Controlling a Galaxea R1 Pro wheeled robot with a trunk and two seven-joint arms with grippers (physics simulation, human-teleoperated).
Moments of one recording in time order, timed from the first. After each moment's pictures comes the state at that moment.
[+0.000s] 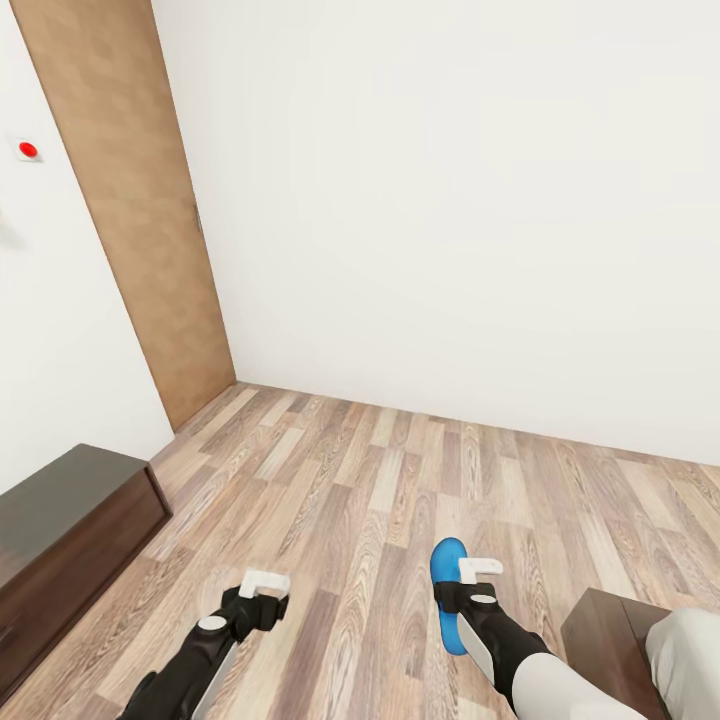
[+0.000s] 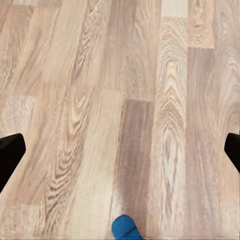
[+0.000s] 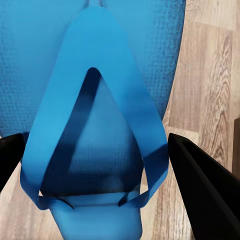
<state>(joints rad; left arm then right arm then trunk) -0.40 0.00 -0.13 -0.72 -0.02 0.22 -0.03 -0.64 0.09 0.00 -0.28 0.00 0.09 -0.21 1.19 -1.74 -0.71</state>
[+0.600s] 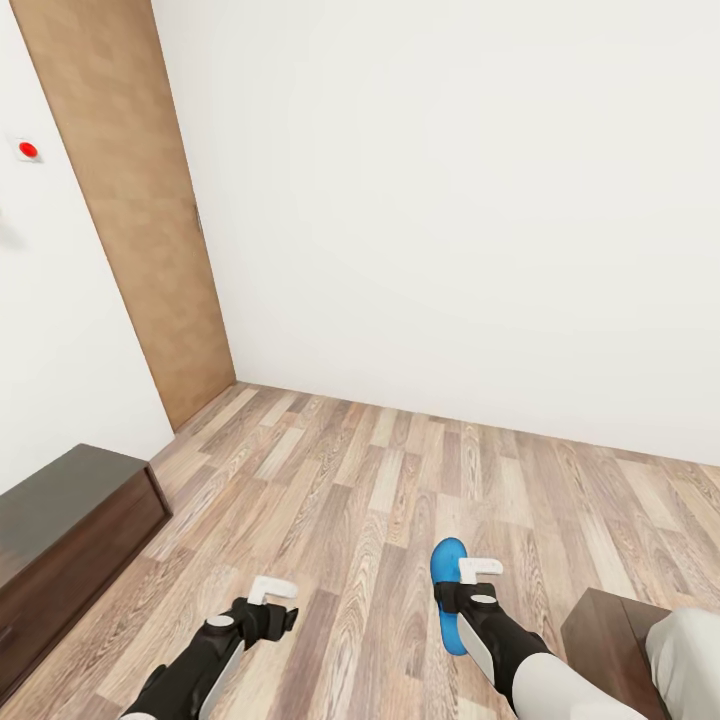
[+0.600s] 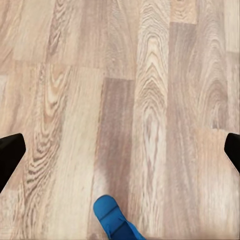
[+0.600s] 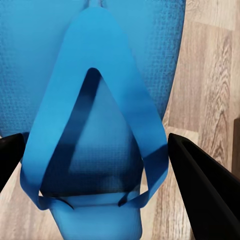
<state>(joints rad) -0.45 -0.02 -0.13 -0.60 -0.02 0.25 -0.10 -0.64 0.09 0.00 -0.28 0.00 0.09 -0.21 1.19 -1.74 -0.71</state>
